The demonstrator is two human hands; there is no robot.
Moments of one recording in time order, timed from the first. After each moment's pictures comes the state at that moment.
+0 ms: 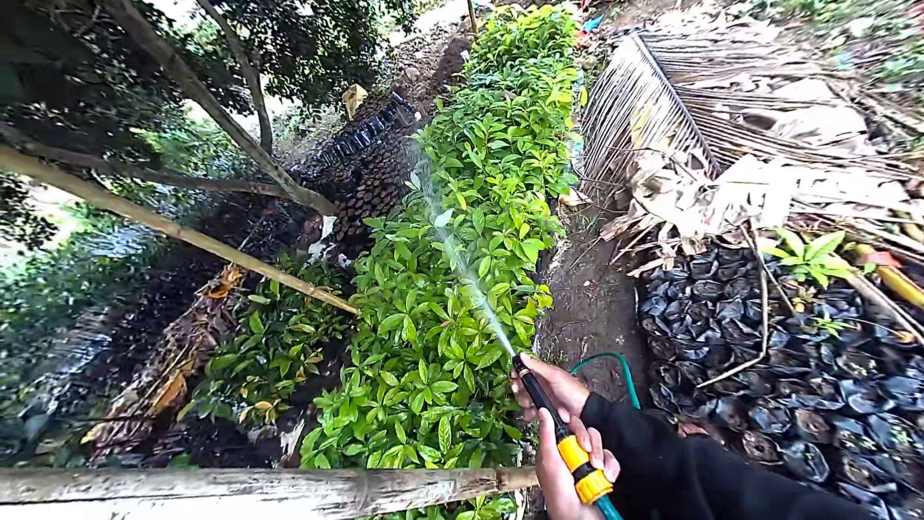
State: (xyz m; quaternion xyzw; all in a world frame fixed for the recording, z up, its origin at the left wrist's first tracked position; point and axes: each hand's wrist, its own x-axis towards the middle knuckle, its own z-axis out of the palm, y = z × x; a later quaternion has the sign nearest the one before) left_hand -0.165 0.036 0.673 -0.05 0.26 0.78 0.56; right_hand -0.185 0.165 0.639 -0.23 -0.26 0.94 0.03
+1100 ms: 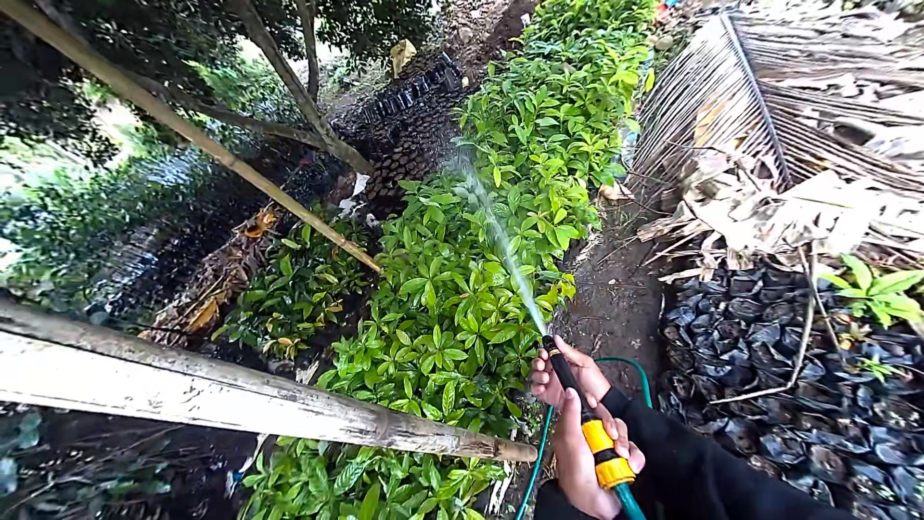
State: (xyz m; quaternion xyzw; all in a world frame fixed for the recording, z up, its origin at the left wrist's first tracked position) left_hand -0.158 0.030 0.682 -0.07 0.26 0.79 0.55; right_hand -0.185 0.148 0.620 -0.08 -0.07 0.99 0.04
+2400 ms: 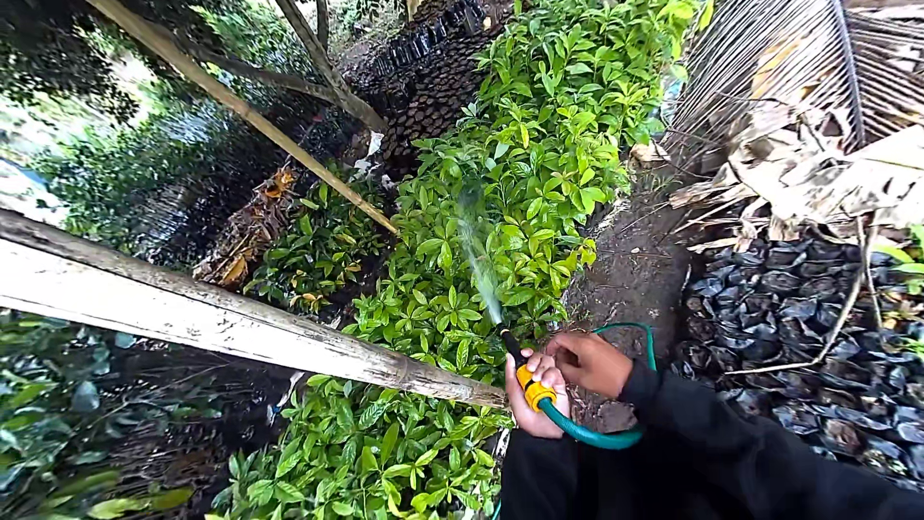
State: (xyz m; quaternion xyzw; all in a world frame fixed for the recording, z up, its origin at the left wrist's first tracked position) left_hand -0.218 -0.008 0.642 -0.09 0.02 0.91 0.41; right_hand -0.160 0.138 0.637 -0.09 -0.85 0.51 0.01
